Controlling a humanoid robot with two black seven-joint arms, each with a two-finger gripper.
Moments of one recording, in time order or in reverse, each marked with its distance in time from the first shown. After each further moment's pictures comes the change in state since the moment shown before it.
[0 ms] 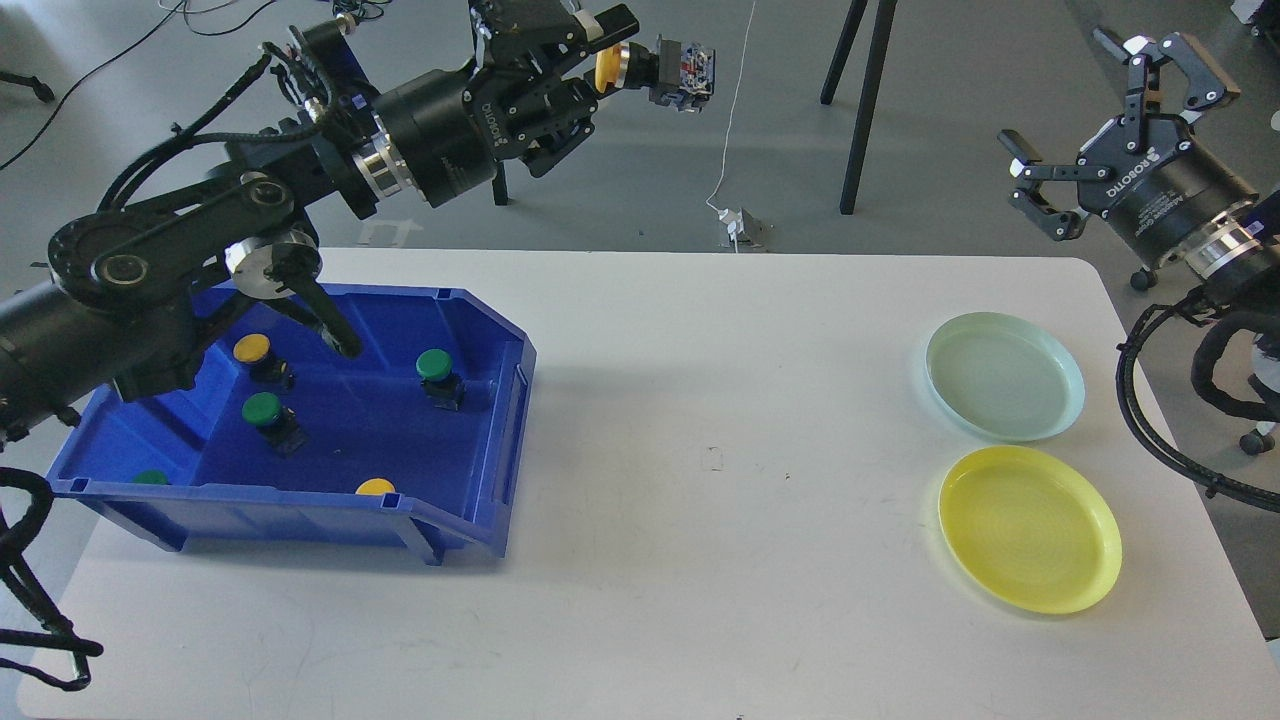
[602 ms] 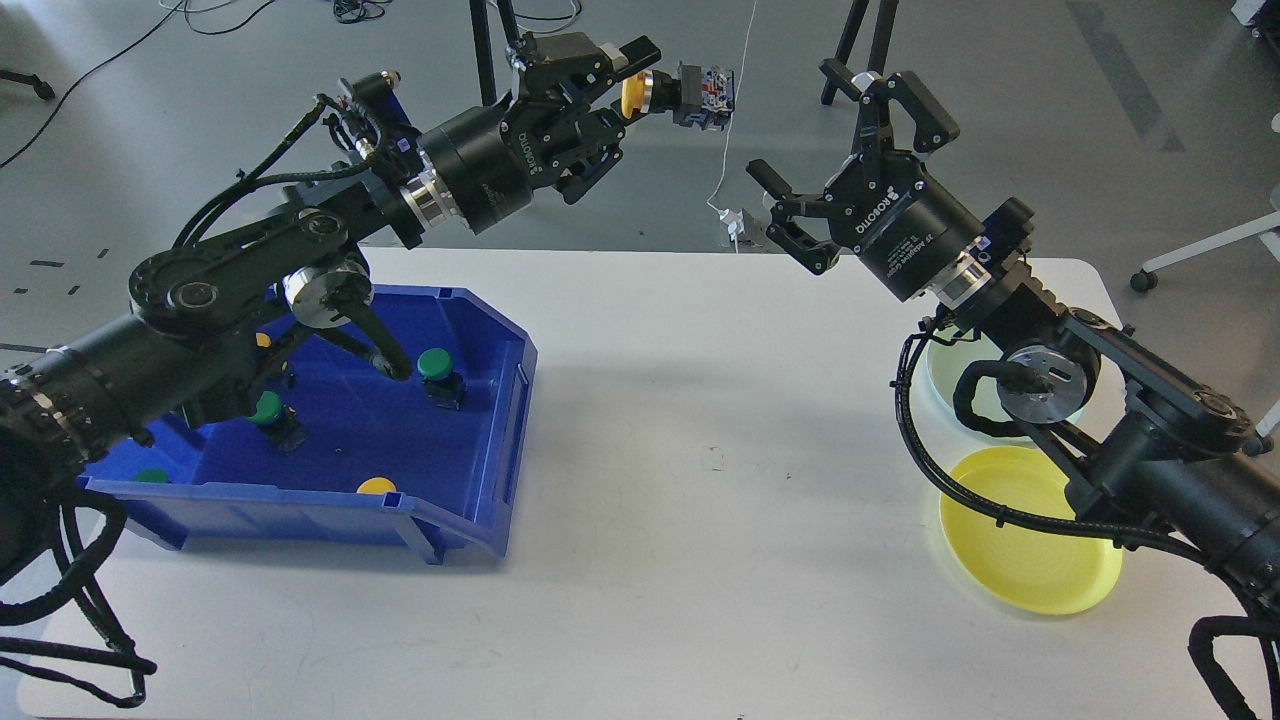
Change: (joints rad) left arm 0.041 -0.061 -0.036 0.049 -0.016 0.000 0.000; right arm 0.074 0.348 -0.077 -0.016 -0.177 0.000 0.154
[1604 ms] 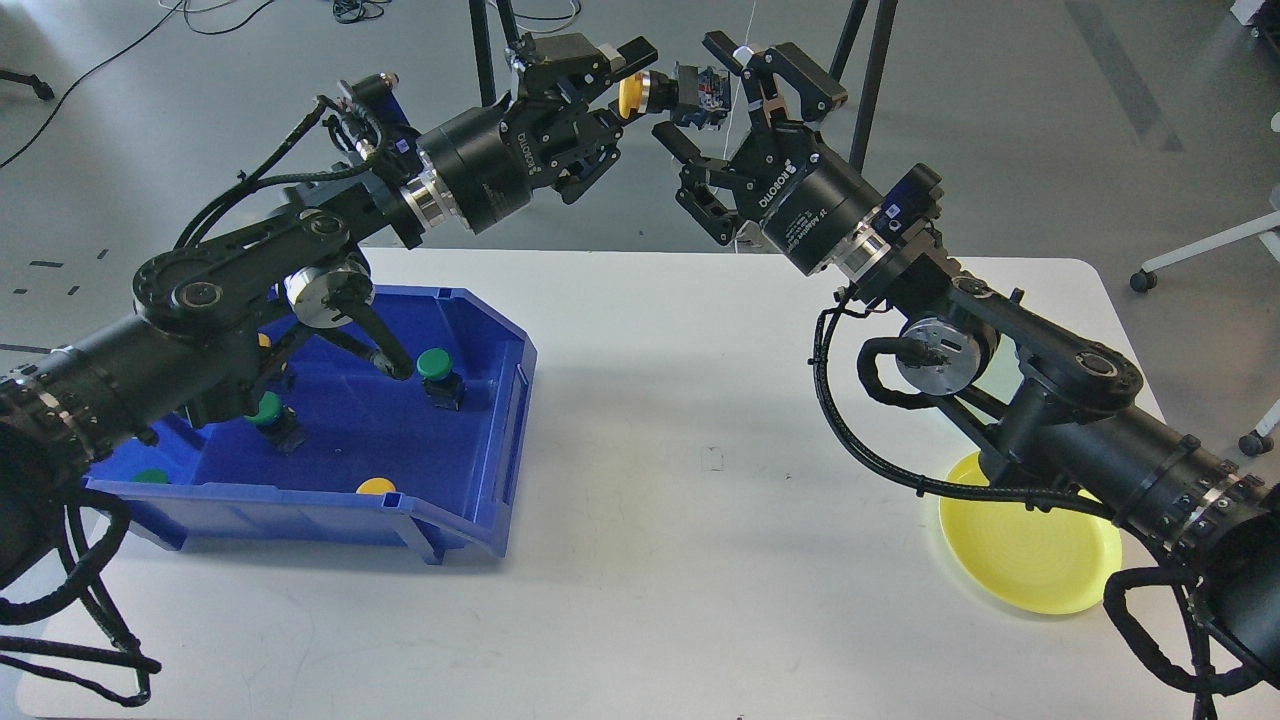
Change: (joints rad) left arm 0.000 -0.009 0.000 0.019 0.000 0.000 0.000; right arm 0.123 0.136 -0.107 -0.092 -0.044 -0.097 0.049
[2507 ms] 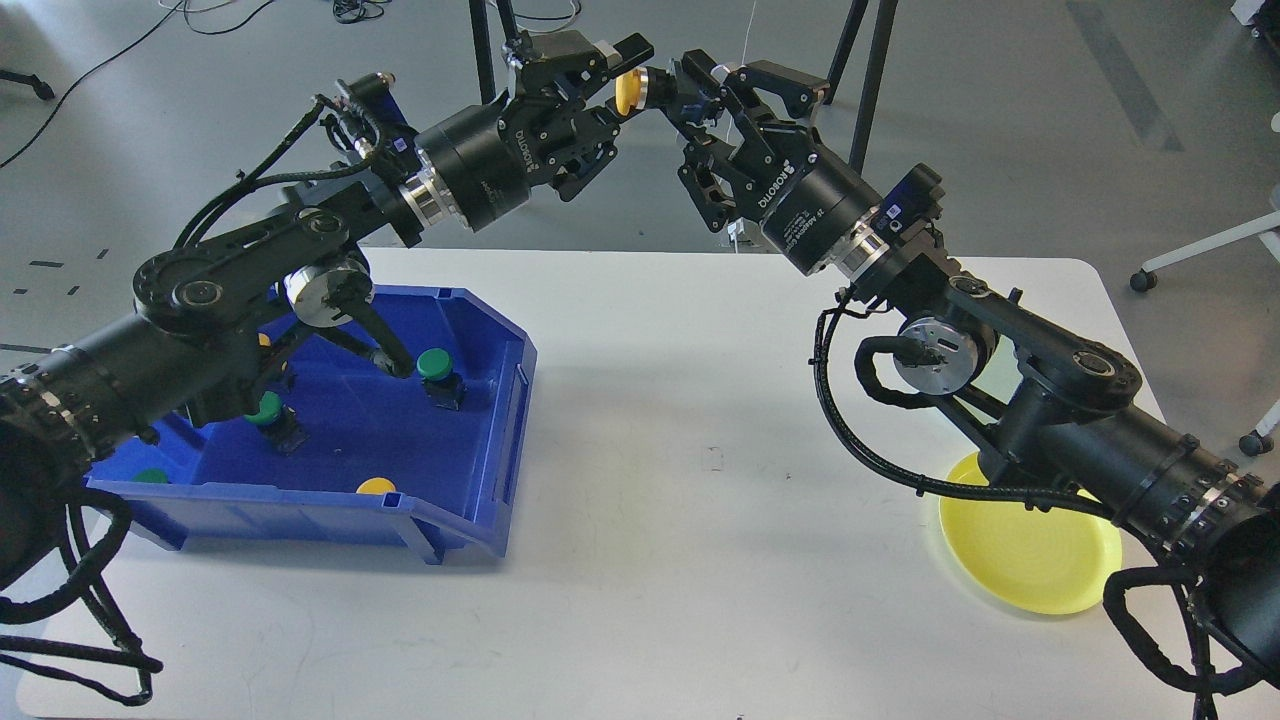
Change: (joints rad) left arm 0.000 -0.006 -0.003 0.009 -0.004 0.000 0.000; right arm 0.002 0.000 -0.002 0.001 -0.001 -0.045 -0.009
